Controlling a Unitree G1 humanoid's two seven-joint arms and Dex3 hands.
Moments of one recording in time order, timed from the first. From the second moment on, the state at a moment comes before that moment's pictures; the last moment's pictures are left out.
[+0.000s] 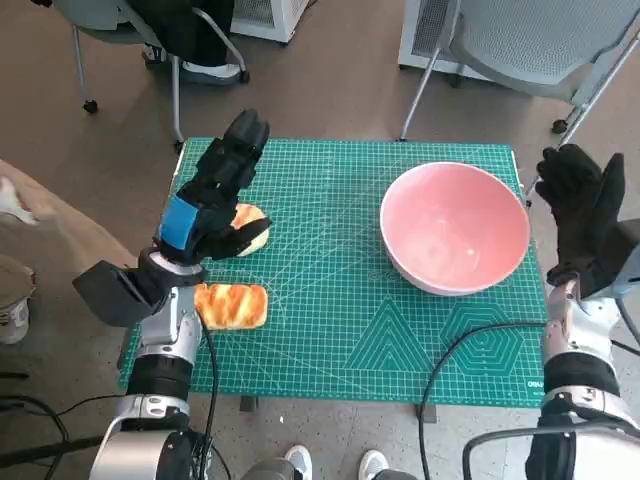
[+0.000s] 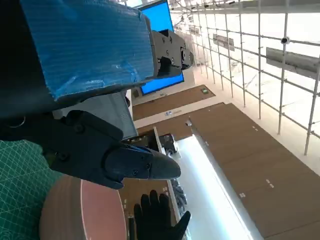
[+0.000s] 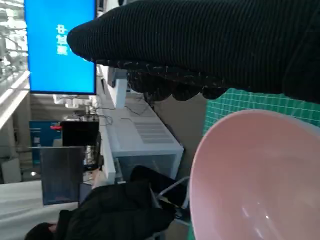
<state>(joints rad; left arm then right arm) -0.64 0.18 0.21 0.74 -0.33 -0.68 -0.68 -0.85 -0.37 -0.35 1.29 0.15 -0.53 0.19</state>
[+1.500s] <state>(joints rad) -0.61 0.20 0.21 0.71 -0.33 -0.67 -0.68 -0.82 -0.34 -0.35 1.30 0.13 -0.47 0.16</state>
